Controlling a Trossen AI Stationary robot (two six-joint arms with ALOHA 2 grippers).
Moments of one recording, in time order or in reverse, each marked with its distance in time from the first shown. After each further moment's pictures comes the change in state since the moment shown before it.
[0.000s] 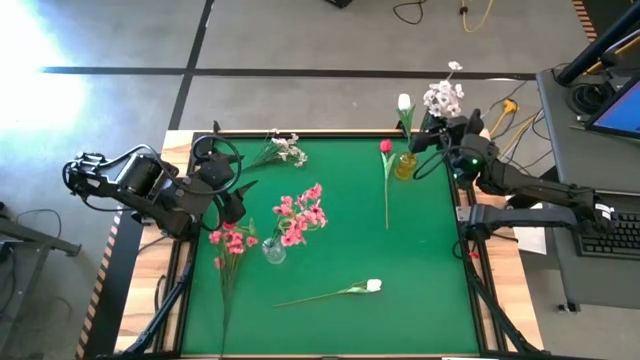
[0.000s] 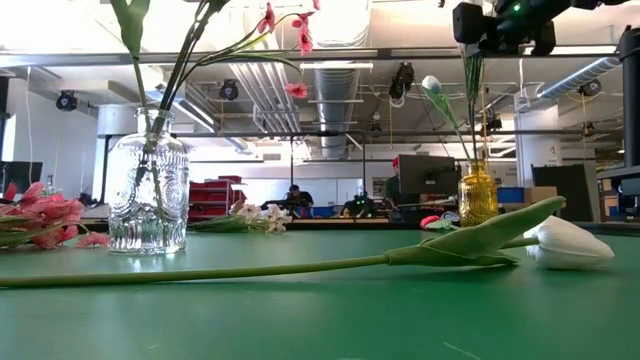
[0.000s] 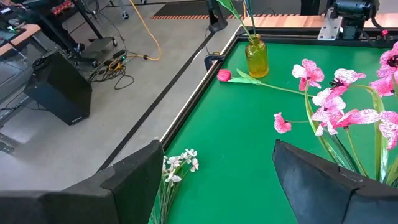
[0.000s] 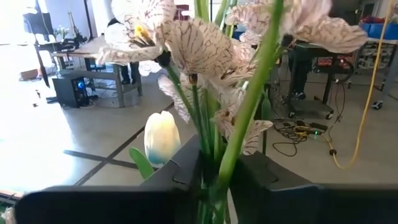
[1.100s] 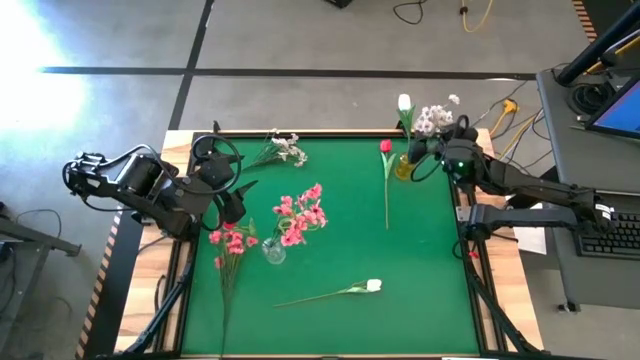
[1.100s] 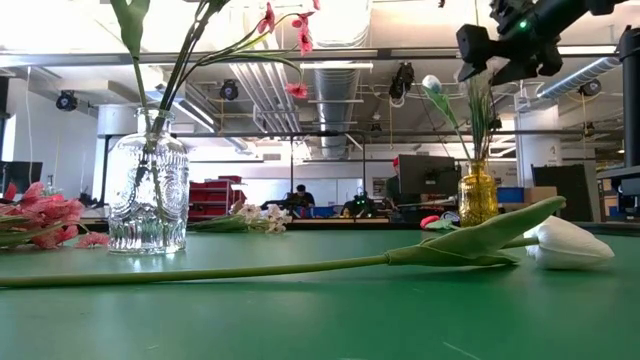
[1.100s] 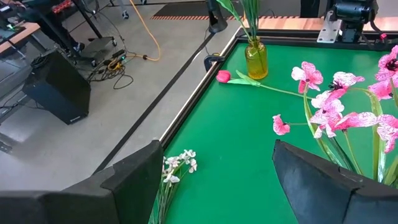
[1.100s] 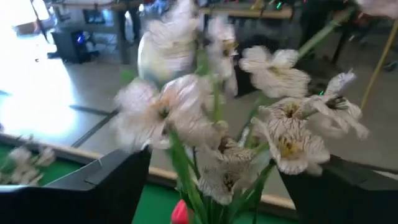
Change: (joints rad) left arm 0.000 0.000 0.000 0.005 0.000 -0.009; right arm 0.000 -0.004 0.007 -0.336 -0.069 0.253
